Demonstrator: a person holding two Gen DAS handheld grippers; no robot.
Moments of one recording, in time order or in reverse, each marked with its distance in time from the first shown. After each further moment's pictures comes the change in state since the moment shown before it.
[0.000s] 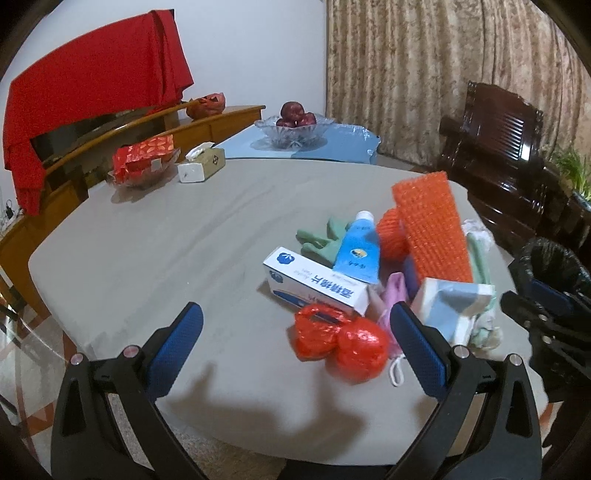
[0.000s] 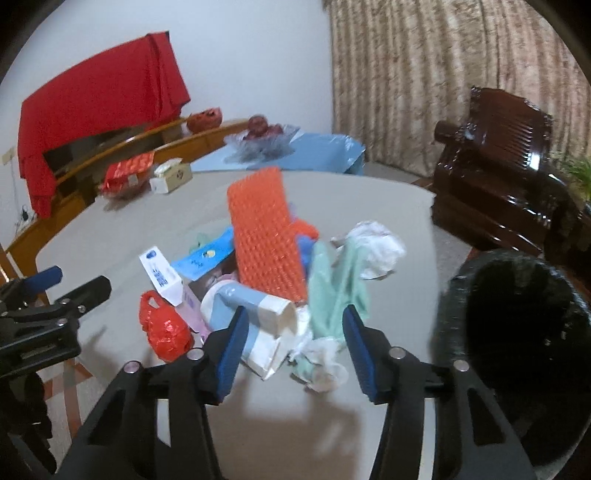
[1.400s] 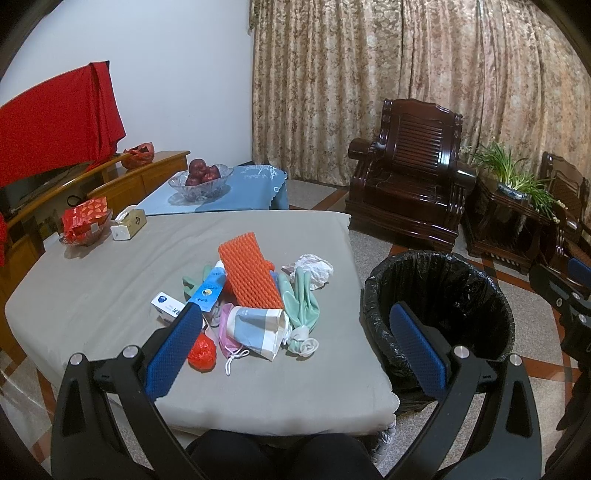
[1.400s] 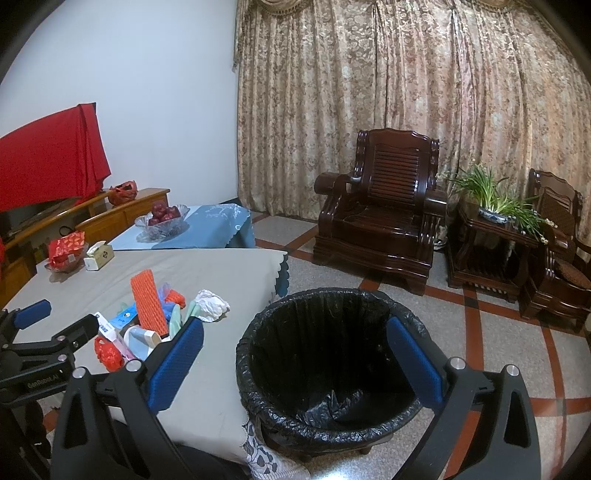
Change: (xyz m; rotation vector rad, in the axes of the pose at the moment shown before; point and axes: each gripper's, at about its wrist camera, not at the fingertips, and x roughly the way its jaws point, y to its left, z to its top) left arm -0.148 -0.159 0.016 0.131 -0.114 -0.221; right arm -0.226 -0.123 0.000 0.148 -0.235 -0.321
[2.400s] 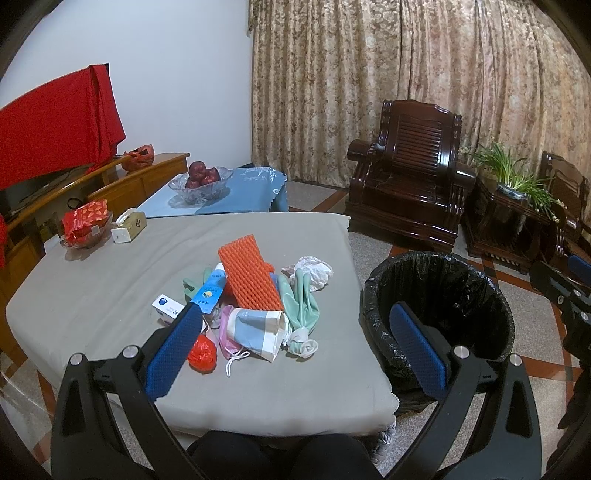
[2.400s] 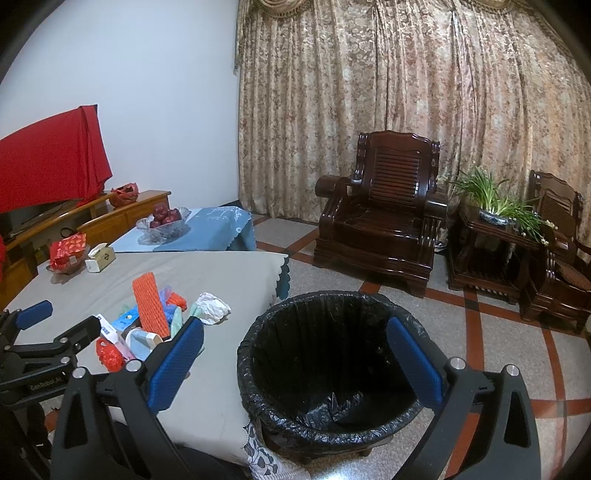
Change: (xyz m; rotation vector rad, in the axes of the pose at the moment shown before) left arm 0.004 -0.001 0.002 0.000 0.003 0.002; right arm 0.003 0.004 0.000 -0.003 -0.004 0.001
